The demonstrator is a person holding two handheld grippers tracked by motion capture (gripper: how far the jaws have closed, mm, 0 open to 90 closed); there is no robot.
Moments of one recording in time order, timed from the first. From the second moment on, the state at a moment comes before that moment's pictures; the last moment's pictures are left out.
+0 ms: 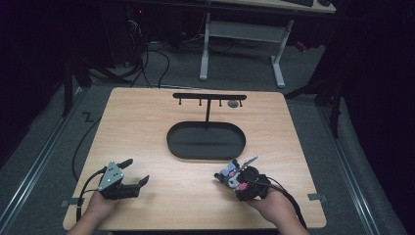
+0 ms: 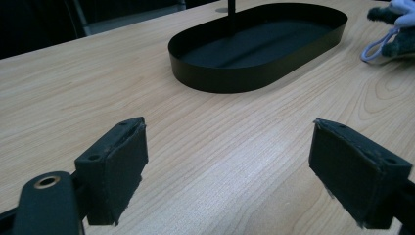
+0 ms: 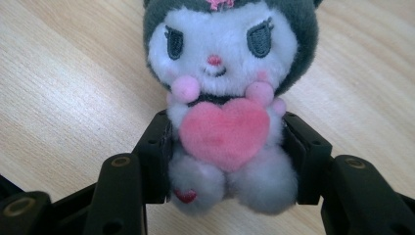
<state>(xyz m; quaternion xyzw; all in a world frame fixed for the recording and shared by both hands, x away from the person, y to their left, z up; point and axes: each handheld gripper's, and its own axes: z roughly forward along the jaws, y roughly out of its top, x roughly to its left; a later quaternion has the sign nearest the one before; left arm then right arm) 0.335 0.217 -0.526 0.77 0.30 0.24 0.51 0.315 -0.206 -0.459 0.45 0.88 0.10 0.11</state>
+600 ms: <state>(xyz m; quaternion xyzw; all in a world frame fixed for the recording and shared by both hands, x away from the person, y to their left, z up) 0.335 0.217 -0.526 0.77 0.30 0.24 0.51 0.326 -0.210 -0.434 0.46 0.87 0.12 0.12</state>
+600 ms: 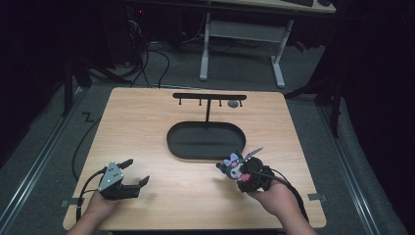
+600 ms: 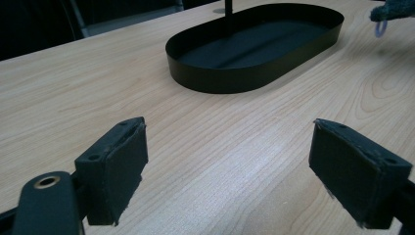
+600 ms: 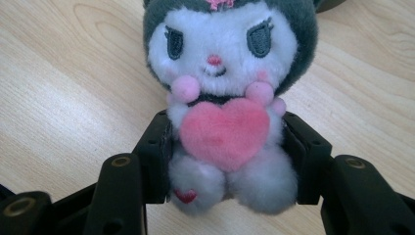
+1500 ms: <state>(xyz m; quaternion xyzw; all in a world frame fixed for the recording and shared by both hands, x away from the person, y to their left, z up) 0.334 0.219 -0.526 0.77 0.29 0.23 0.51 0.367 -0.187 -0.408 0.45 0.87 0.13 0.14</state>
